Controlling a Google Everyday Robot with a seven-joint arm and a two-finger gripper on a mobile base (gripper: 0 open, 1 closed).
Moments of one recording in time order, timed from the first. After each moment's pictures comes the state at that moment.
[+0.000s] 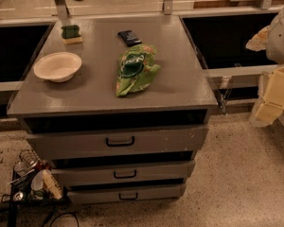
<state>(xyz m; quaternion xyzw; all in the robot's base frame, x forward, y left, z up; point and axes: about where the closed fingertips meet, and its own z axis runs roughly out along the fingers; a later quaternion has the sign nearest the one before) 0.438 -0.217 0.976 -0.60 0.78 -0.03 0.16</state>
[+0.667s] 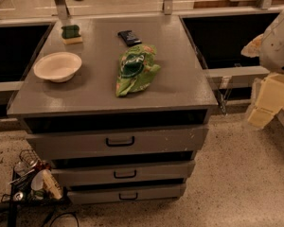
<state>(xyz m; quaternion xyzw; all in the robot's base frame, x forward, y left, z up) 0.443 -0.213 0.959 -0.60 0.78 -0.02 0.17</state>
